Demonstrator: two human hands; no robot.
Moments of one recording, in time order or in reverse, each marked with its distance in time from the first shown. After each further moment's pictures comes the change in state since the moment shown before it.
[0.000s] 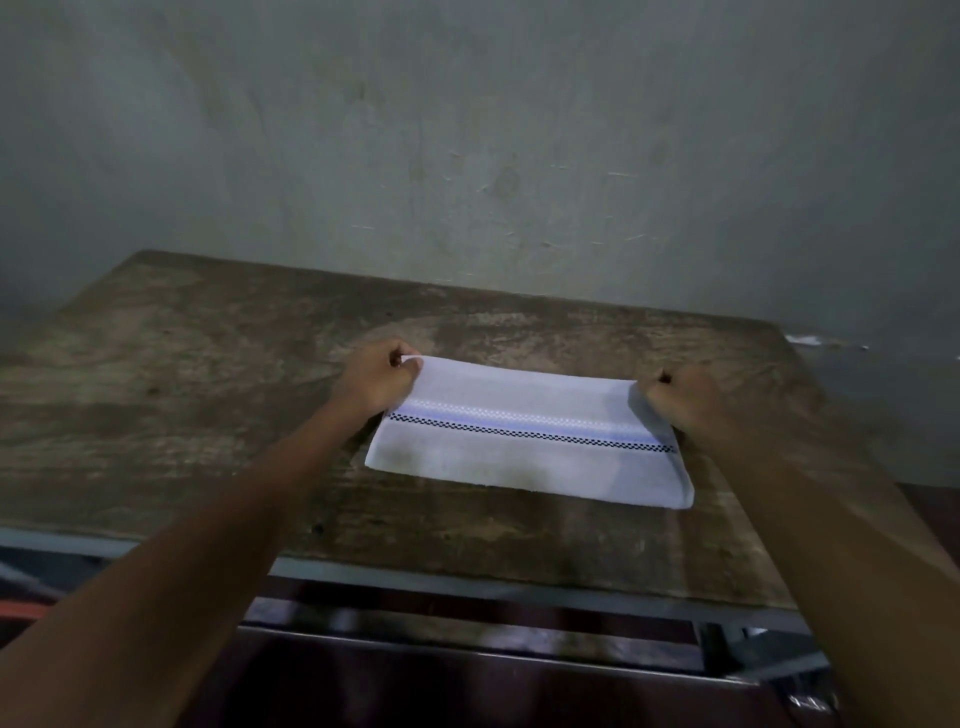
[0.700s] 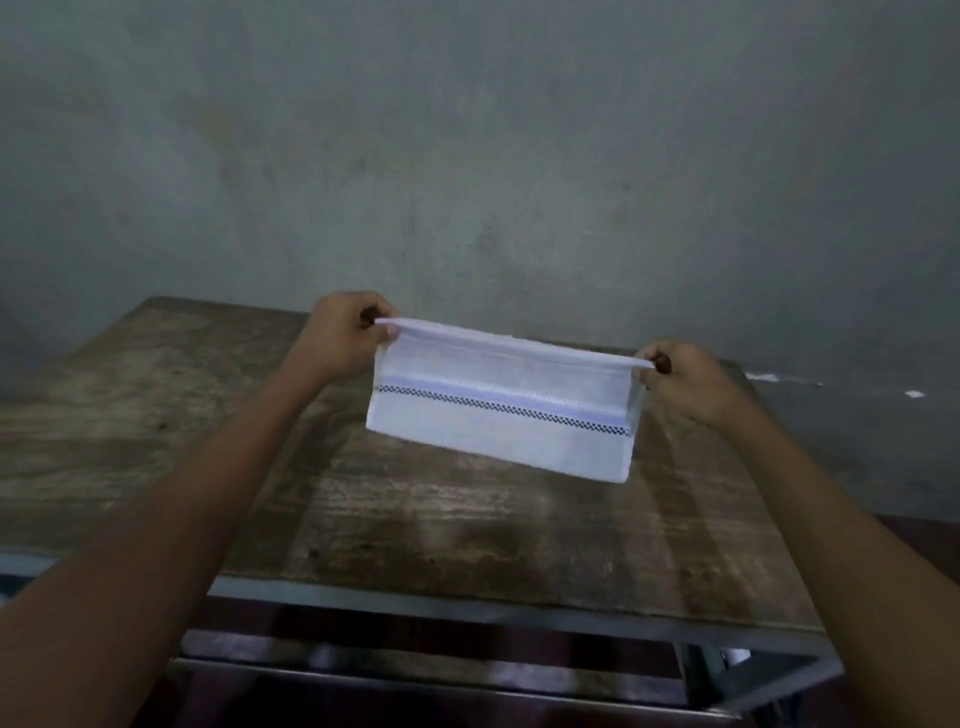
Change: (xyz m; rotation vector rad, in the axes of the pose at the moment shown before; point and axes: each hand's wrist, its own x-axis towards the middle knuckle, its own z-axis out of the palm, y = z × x) left_hand 0.008 0.063 -0.080 0.111 0.134 0.346; right_hand -0.007 -0.022 -0.081 0.082 -0.028 -0.419
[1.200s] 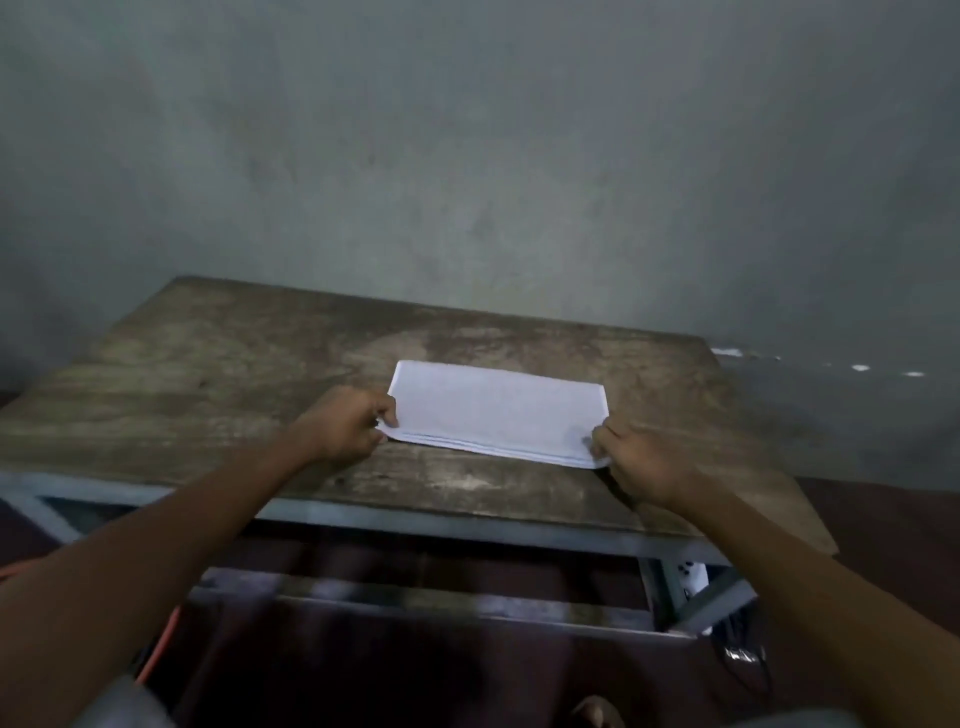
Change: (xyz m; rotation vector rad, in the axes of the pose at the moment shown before) left_hand -0.116 -0.033 0.010 0.290 -0.454 0.196; right_hand -0.119 0.029 0.043 -0.529 -0.324 -0.367
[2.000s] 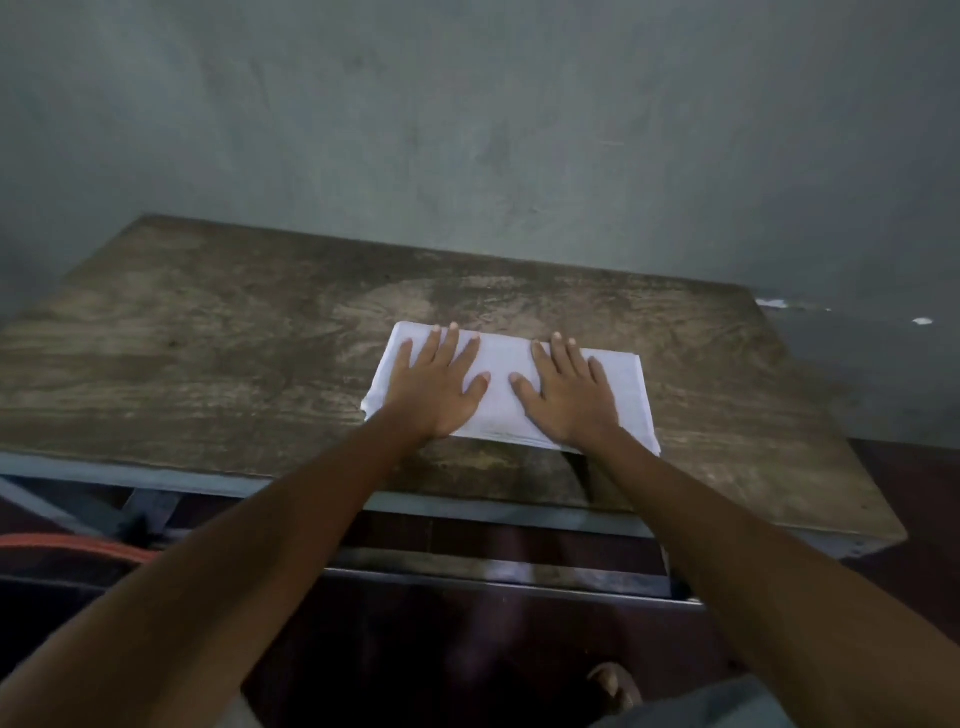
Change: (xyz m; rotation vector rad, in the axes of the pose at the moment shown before) left_hand 0.066 0.053 0.082 0.185 -0.056 -0.209; right_hand 0.096 -0.074 0.038 0.197 -0.030 0.362
